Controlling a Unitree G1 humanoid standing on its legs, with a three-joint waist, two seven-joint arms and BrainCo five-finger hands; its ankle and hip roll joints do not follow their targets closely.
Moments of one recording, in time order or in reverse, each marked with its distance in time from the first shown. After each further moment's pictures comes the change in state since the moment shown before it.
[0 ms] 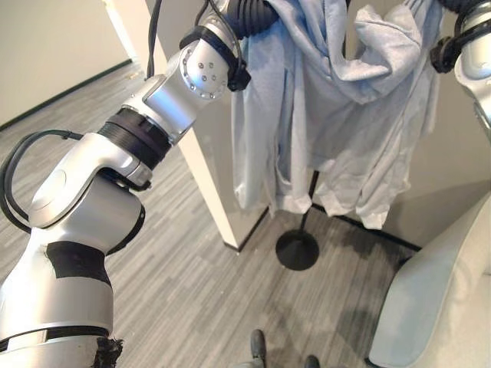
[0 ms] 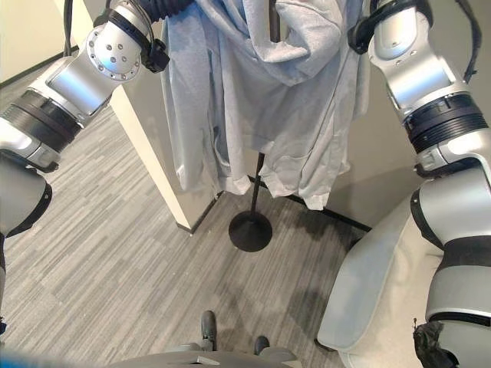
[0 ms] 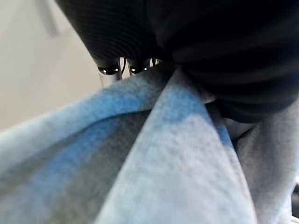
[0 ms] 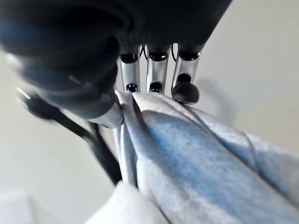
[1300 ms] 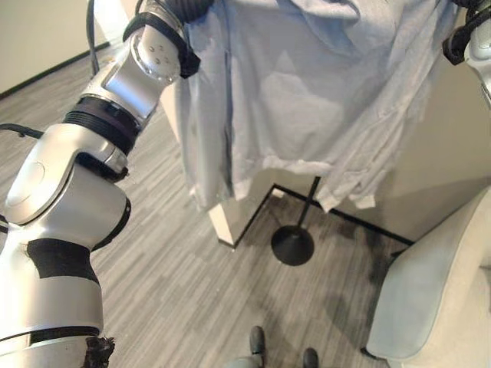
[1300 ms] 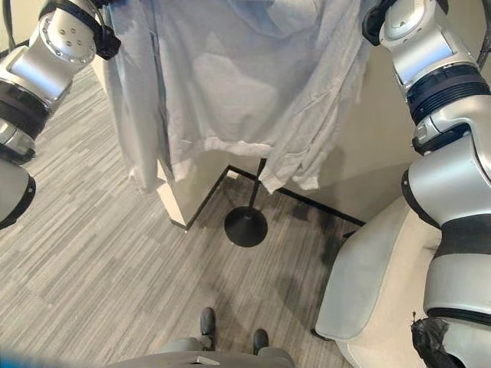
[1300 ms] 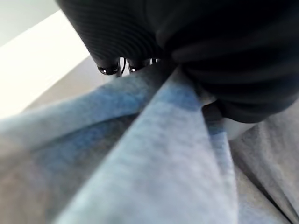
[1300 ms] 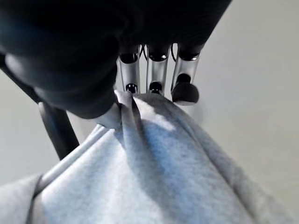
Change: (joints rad) left arm -0.075 0.055 -0.045 0.314 -0.040 0.014 -0.002; right arm -0.207 0.075 0.284 0.405 0.041 0.060 0.091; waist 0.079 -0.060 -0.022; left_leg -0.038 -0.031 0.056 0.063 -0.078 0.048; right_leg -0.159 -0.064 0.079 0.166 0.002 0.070
